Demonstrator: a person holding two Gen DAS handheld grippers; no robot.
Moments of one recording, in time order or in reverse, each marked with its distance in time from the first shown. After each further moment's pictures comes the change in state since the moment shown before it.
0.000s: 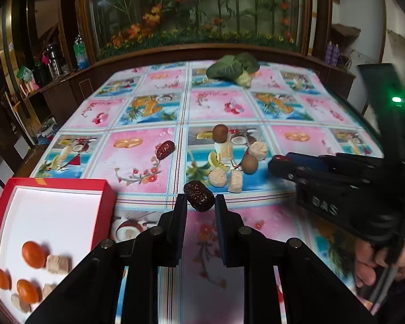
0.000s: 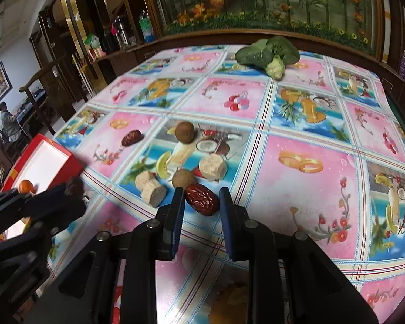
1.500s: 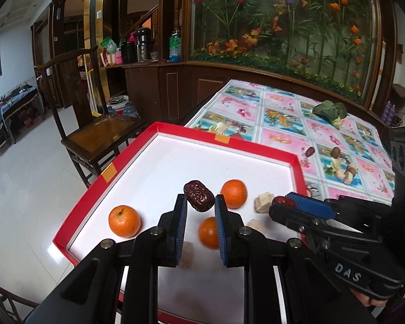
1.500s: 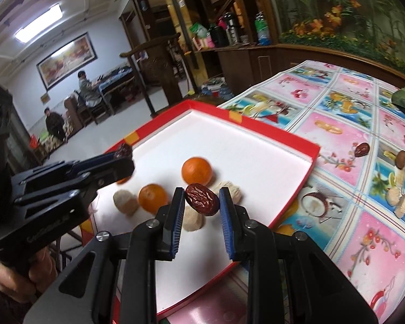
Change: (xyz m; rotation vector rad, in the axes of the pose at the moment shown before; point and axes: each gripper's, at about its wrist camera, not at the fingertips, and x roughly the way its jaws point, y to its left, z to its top) left arm -0.090 0.181 -0.084 -0.298 -0.106 0.243; right arm 0.003 0.241 -0.043 -0.277 -0.011 0.420
